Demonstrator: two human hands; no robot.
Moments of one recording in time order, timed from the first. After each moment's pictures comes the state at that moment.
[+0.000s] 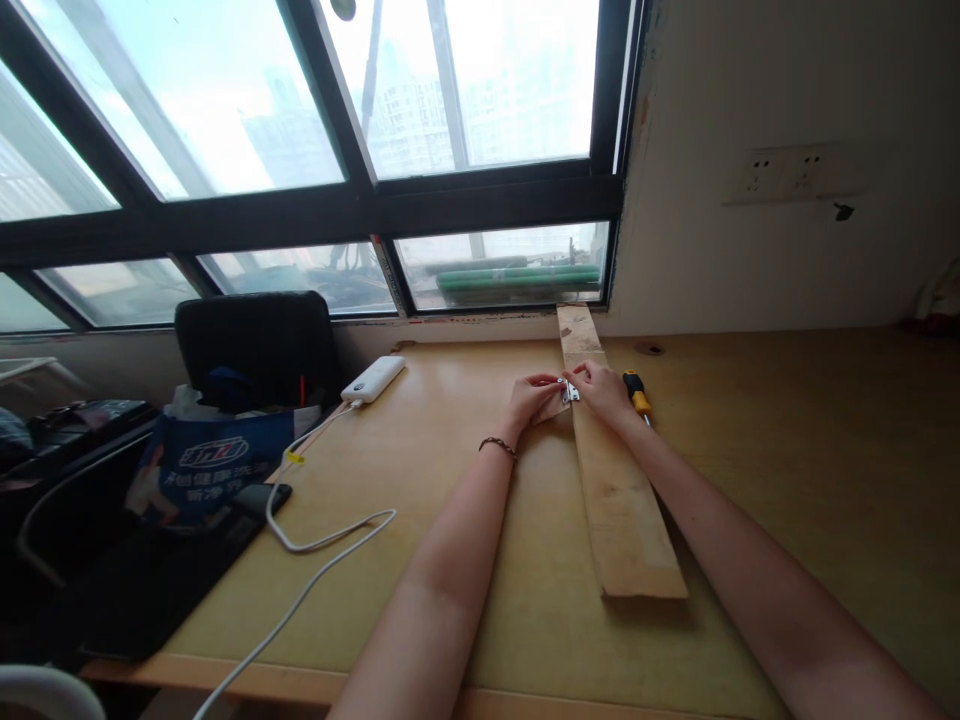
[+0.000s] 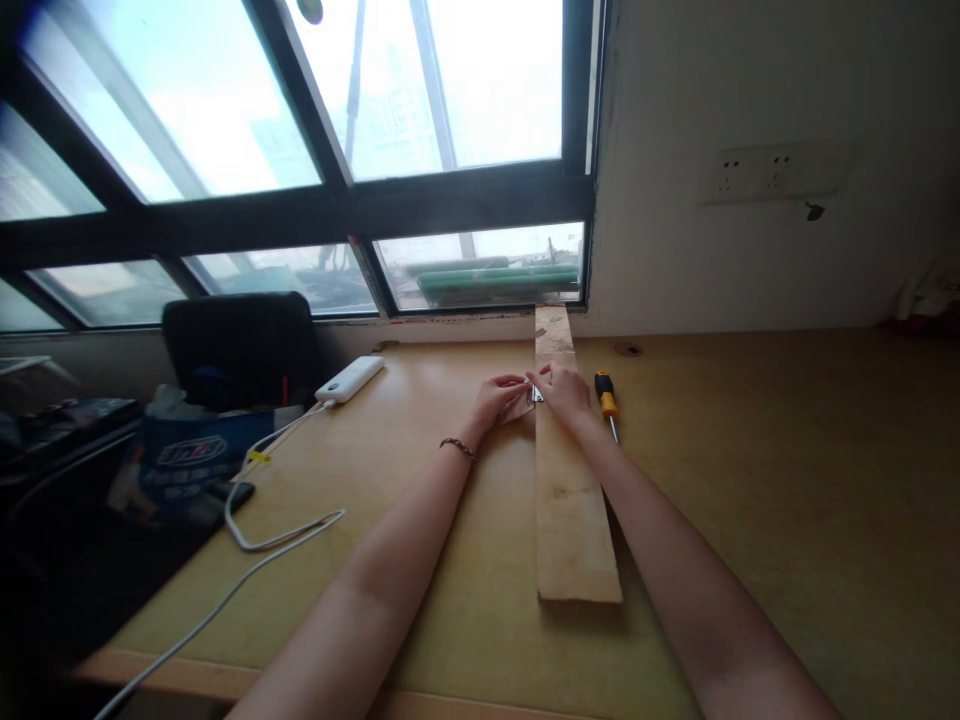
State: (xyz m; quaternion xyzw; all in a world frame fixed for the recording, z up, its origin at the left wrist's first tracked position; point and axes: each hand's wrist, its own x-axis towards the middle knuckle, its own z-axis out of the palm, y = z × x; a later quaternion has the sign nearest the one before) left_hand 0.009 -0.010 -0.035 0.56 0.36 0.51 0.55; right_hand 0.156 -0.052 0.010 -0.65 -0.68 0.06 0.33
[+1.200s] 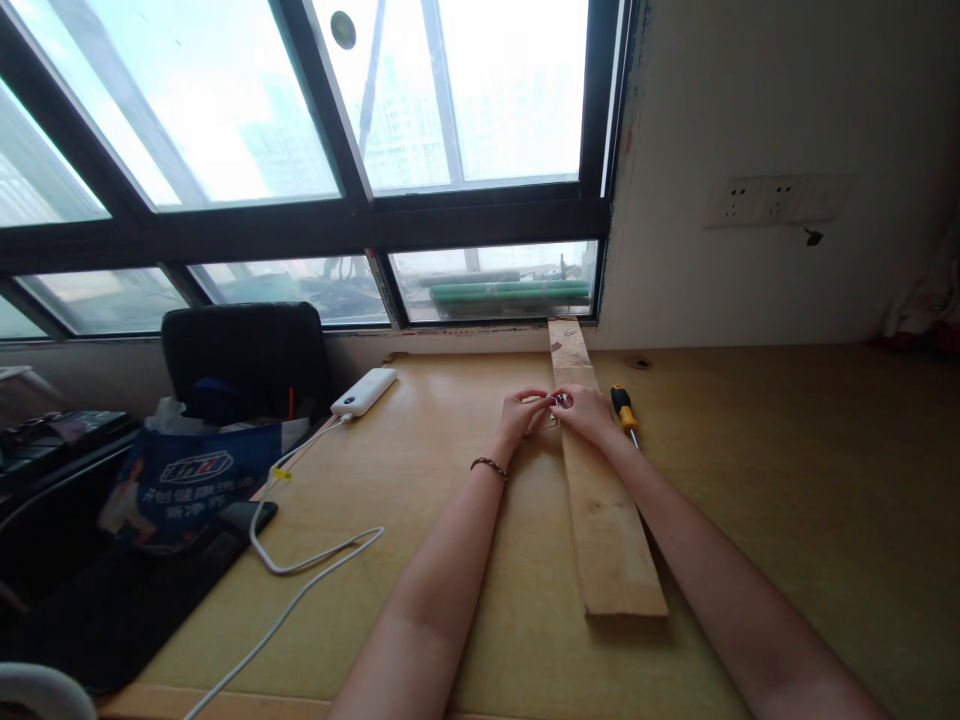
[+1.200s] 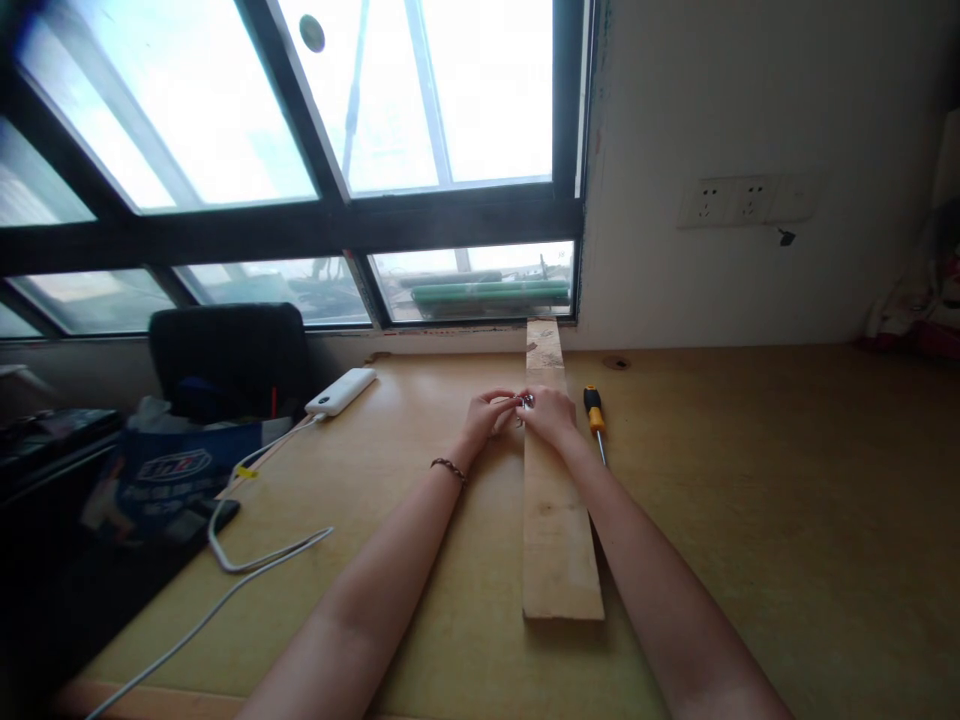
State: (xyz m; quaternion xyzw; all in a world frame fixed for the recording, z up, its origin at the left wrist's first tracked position) left_hand 0.010 -0.018 -0.027 0.57 0.38 0.54 0.48; right_hand 0.149 -0.064 0.017 -0.64 -0.72 0.04 0.25
